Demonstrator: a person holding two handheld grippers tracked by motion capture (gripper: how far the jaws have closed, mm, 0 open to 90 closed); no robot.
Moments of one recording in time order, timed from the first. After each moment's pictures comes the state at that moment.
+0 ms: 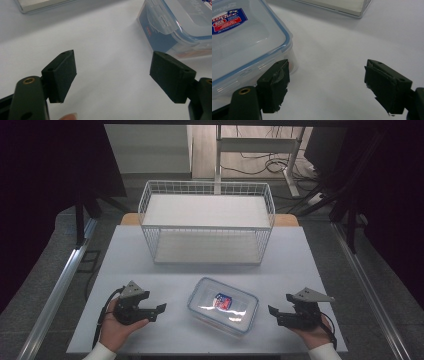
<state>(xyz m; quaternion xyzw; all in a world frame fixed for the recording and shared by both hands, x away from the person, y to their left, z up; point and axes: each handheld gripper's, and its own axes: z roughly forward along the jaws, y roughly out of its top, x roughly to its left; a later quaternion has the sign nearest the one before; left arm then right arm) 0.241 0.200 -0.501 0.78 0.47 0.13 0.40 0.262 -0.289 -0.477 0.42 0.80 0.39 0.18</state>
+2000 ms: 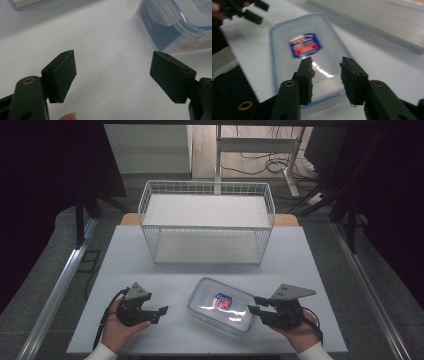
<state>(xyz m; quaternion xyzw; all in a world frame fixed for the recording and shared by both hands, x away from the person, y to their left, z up) 0.241 0.195 -0.506 0.80 0.46 0.13 0.38 0.248 -0.226 -0.437 0.31 0.85 0.43 0.10</state>
